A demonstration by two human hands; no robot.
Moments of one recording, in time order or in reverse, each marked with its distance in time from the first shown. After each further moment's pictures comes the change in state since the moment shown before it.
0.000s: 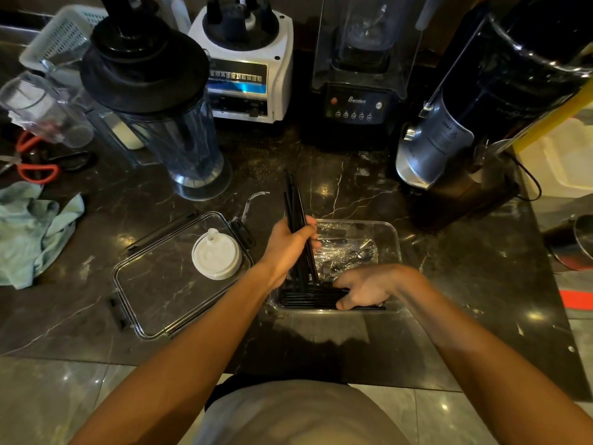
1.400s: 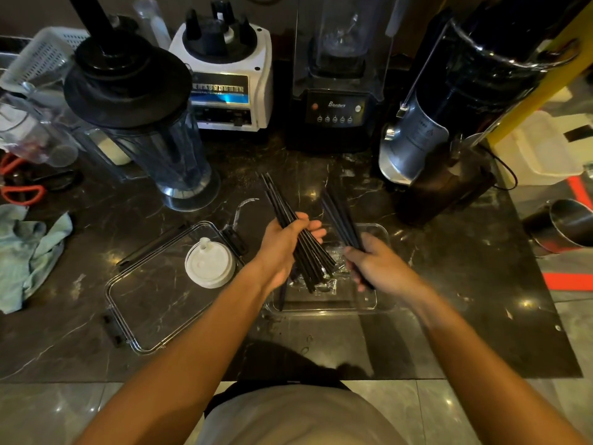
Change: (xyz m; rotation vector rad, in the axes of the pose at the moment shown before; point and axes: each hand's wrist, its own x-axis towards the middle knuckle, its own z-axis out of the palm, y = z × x) left_hand -0.017 0.026 0.012 -0.358 -0.045 -0.126; right_hand -0.030 0.008 0.027 1.049 0.695 -0.181
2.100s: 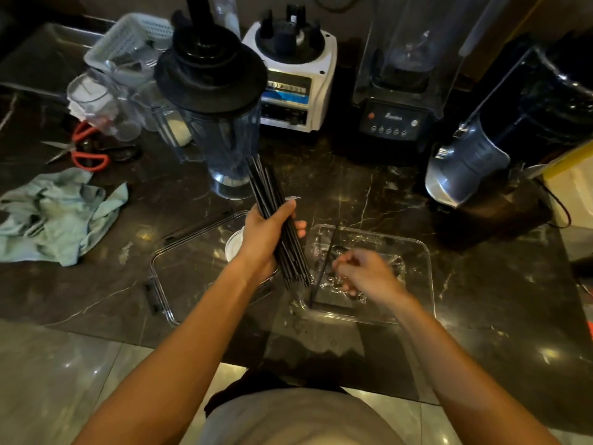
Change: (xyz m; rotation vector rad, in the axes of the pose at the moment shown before) left_hand -0.026 0.043 -0.076 -0.075 0.175 0.224; right_hand 0.039 0.004 0.067 -0.102 -0.083 0.017
